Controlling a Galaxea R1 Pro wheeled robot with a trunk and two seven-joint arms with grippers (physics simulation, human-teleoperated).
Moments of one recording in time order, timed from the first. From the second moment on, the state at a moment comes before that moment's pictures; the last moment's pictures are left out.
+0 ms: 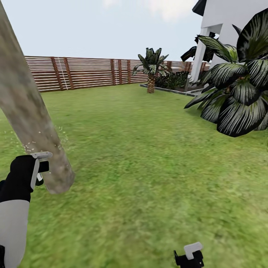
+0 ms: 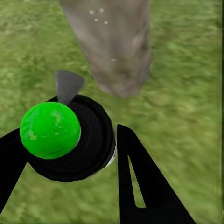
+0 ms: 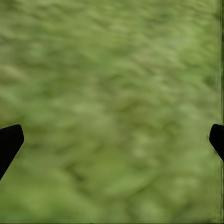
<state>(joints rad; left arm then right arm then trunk) -0.85 0.24 0.30 -1.10 -0.13 1.02 0.10 -0.38 0.01 -0.33 -0.19 0.58 -0.40 -0.11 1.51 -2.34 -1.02</state>
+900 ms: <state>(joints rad) -0.83 0.24 0.30 -1.08 -0.15 1.02 0.09 -0.38 0.01 -0.33 -0.19 0.58 -0.40 -0.11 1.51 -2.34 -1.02</state>
